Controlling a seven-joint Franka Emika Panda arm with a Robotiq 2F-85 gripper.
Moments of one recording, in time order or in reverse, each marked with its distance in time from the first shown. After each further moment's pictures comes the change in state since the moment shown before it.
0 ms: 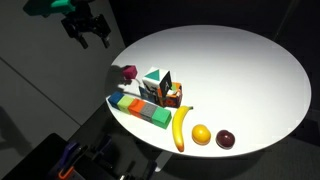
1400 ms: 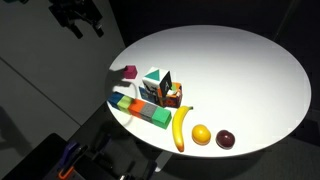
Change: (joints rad) arm -0.004 -0.152 0.008 -0.069 -0.065 -0.005 0.142
